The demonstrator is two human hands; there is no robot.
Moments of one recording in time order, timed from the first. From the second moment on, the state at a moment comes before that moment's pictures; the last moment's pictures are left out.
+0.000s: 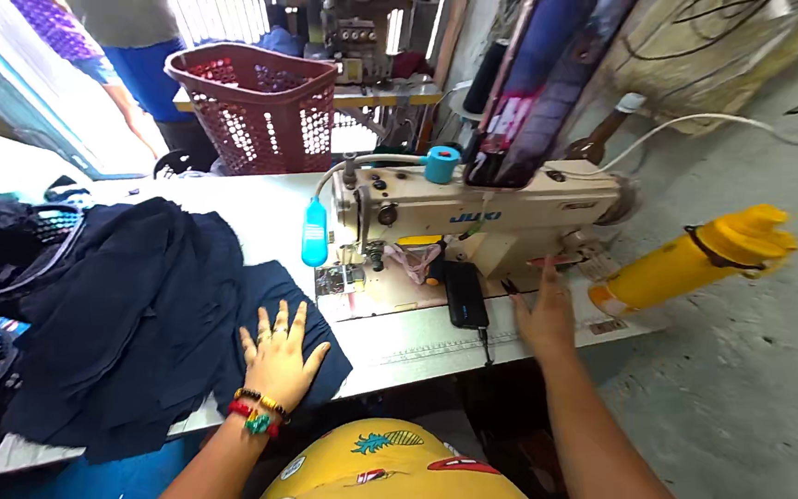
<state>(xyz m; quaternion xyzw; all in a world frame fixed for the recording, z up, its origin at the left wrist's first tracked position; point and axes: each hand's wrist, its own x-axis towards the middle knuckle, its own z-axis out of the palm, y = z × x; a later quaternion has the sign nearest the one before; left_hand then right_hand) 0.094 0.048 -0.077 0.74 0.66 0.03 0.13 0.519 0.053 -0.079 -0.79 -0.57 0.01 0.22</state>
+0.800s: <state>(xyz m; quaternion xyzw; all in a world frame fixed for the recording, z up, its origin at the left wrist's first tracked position) 0.094 0.040 -0.089 0.79 0.59 0.17 -0.02 0.391 0.030 -0.071 -0.61 -0.72 0.11 0.31</state>
